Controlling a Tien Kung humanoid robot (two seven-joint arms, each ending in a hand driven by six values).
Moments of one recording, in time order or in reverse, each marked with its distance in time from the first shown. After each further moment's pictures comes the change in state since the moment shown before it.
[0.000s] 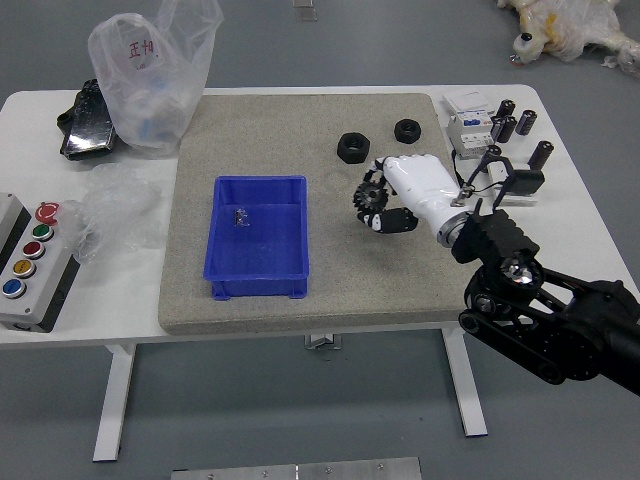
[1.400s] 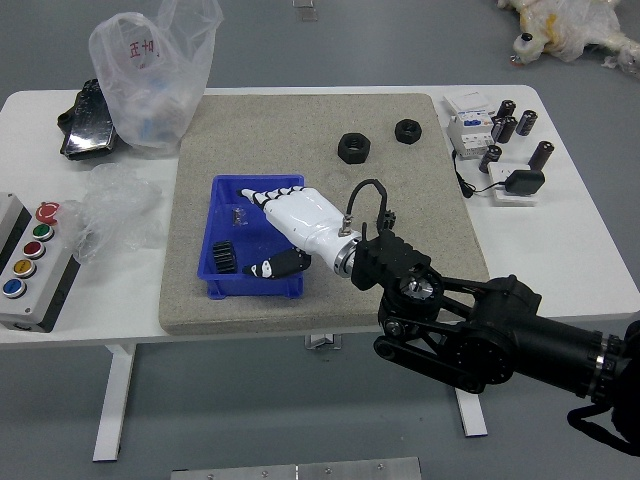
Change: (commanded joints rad) left arm -0.004 -0.005 -0.015 -0.006 0.025 -0.012 0.011; right arm 0.078 0.178 -0.160 -0.157 0.081 0.024 0.022
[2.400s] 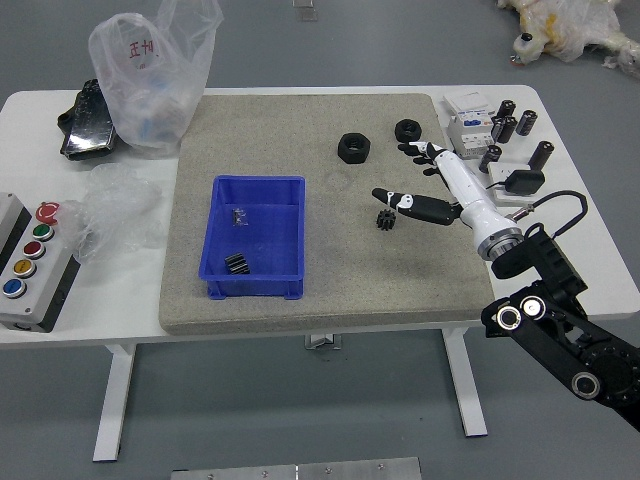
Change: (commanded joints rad) left arm 0.003 -0.003 0.019 0.007 -0.018 0.011 -0.016; right arm -0.431 -0.238 0.575 0.171 0.329 -0.103 0.194
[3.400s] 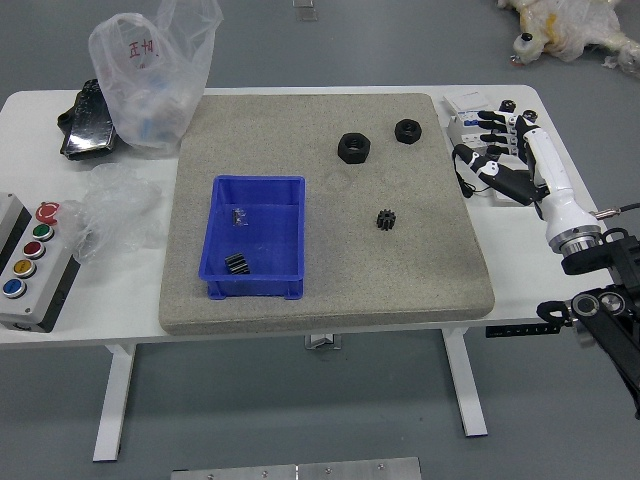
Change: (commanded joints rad) left arm -0.034 0.019 0.068 0.011 -0.069 0.011 -0.038; right arm -0.136 -0.039 0.301 0.069 0.206 0.032 0.197
